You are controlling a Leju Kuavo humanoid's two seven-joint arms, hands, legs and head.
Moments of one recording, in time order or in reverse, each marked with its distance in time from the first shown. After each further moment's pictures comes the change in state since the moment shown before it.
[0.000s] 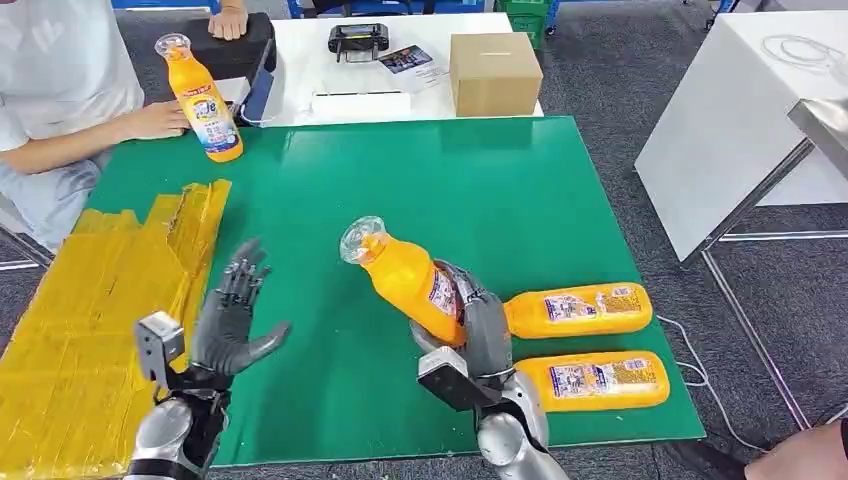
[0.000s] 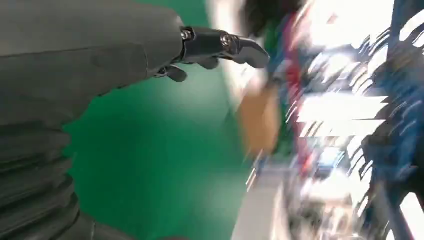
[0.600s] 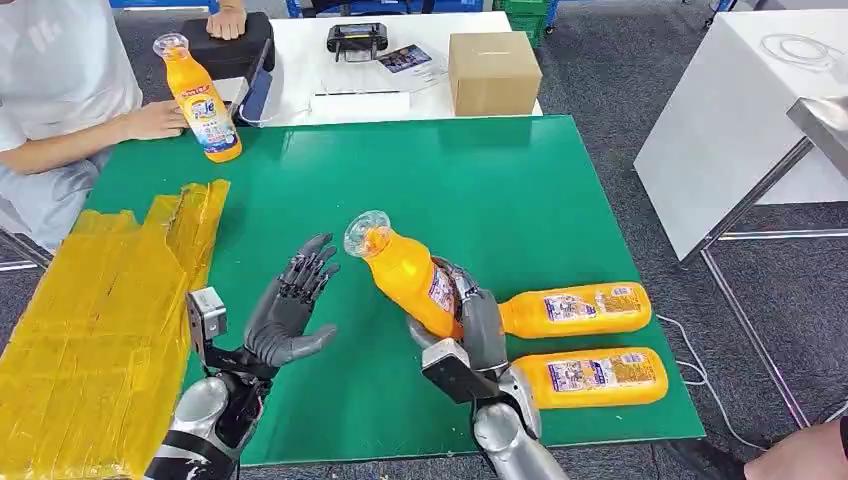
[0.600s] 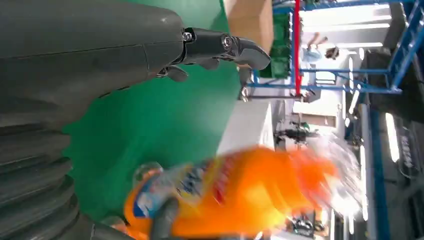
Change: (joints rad) left arm -0.084 0.021 -0.210 0.049 0.168 -0.081 0.048; right arm -0.057 0.031 -0.032 0.132 -0.035 0.013 -0.057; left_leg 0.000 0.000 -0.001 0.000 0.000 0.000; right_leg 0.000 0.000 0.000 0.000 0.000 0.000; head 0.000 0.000
